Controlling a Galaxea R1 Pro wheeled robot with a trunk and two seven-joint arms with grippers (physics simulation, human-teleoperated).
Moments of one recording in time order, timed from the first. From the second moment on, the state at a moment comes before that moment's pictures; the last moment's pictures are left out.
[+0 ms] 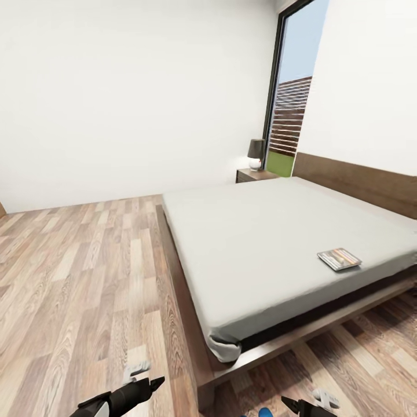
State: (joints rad) left arm -0.43 0.07 0.04 -0.32 0.29 0.15 -0.49; right arm -0.47 -0.22 0.12 -0.04 -0.54 0.04 0.65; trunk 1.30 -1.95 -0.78
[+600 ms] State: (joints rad) left arm -0.43 0.05 0.03 -0.30 0.27 0.04 -0.37; right arm -0.47 -0.22 0.12 -0.04 -0.53 0.04 0.64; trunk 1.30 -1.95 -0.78
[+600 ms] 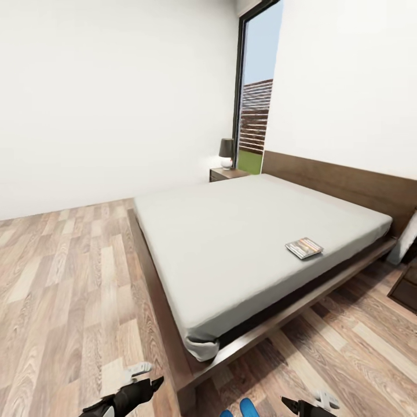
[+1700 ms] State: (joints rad) left arm -0.42 0.00 0.01 -0.19 0.15 -0.02 -0.19; right arm -0.47 -0.22 0.12 -0.04 -0.53 -0.01 0.26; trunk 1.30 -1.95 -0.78
